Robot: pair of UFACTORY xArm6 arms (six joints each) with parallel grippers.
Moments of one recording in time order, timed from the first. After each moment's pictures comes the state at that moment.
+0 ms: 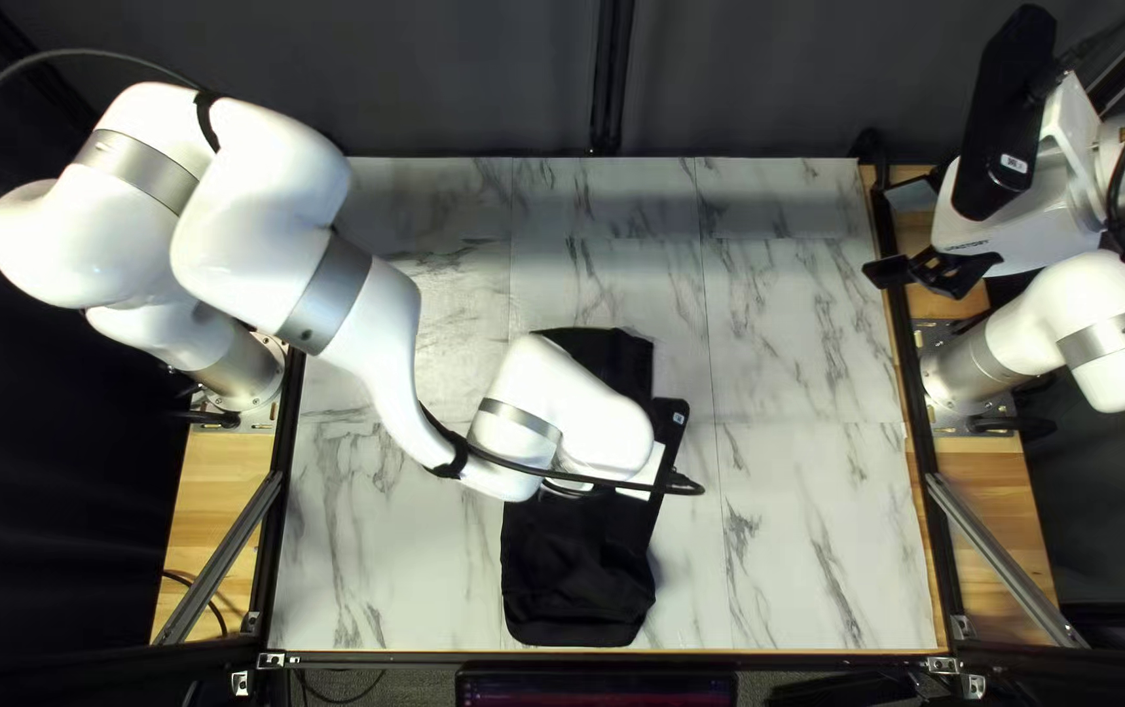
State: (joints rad) left arm -0.32 0.29 -1.22 0.06 1.10 -0.04; right arm 0.29 -1.04 -0.74 -0.35 1.26 0.71
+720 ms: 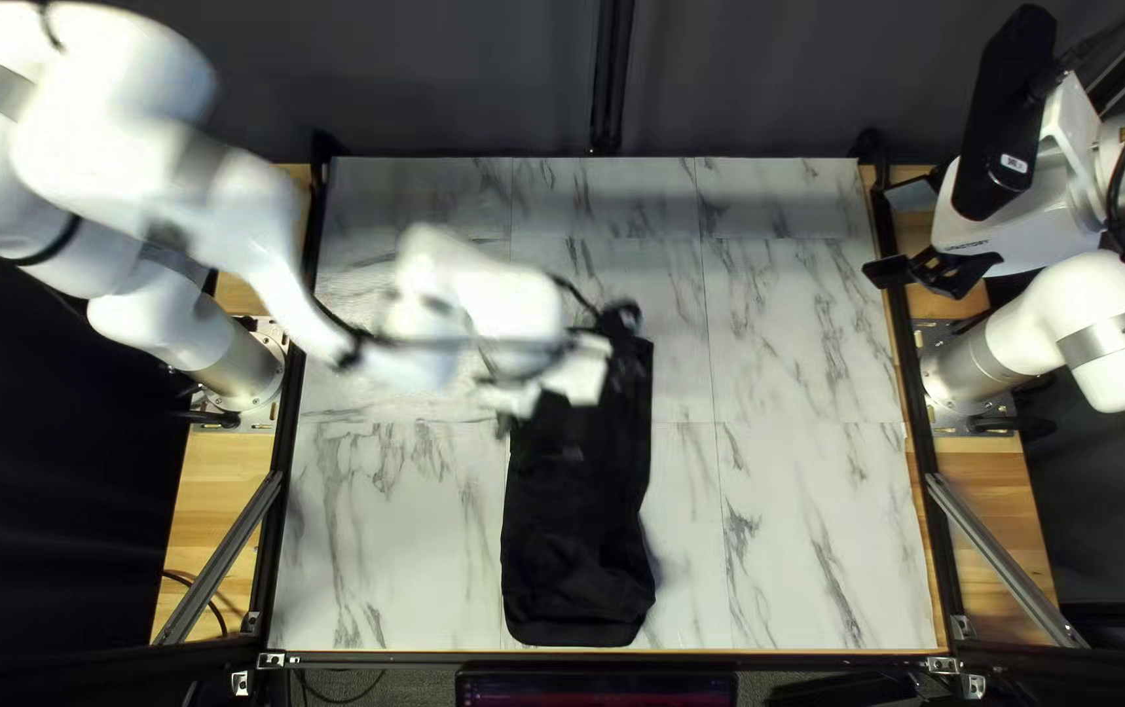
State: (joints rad) left arm 0.09 -0.46 -0.86 0.05 1.25 0.29; right arm 0.29 -1.04 -0.74 -0.35 1.26 0.71
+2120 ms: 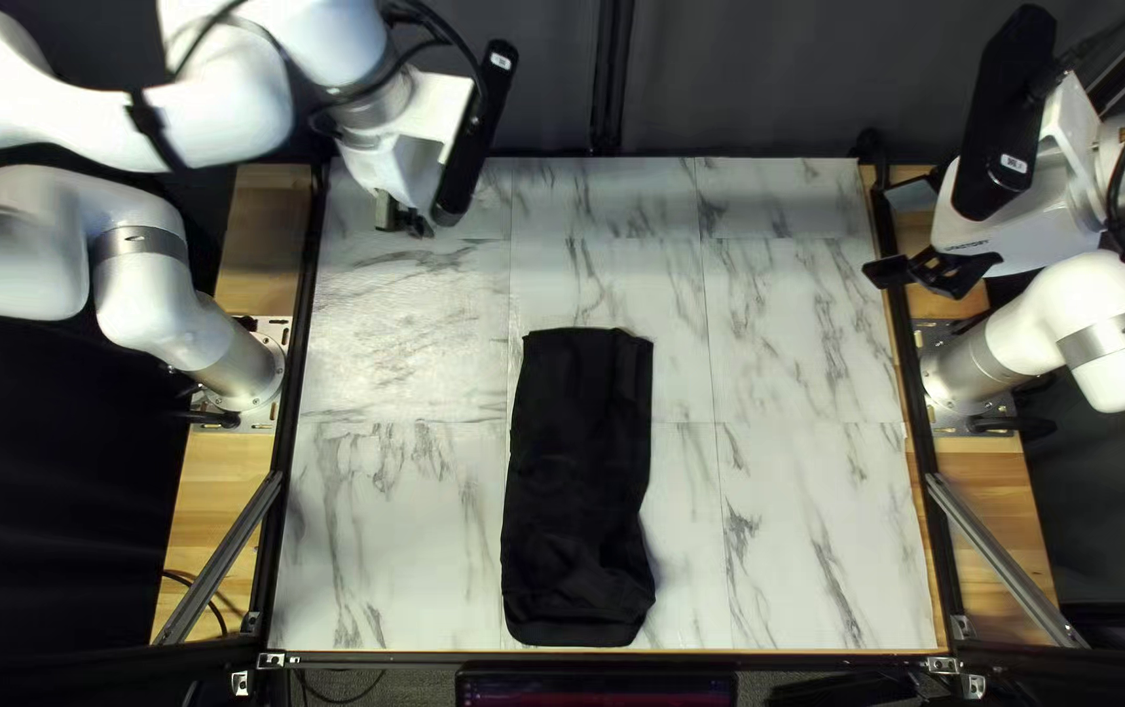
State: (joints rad) left arm 0.33 -0.61 -0.67 -0.04 1.06 0.66; right arm 0.29 -1.04 -0.74 -0.35 1.26 0.71
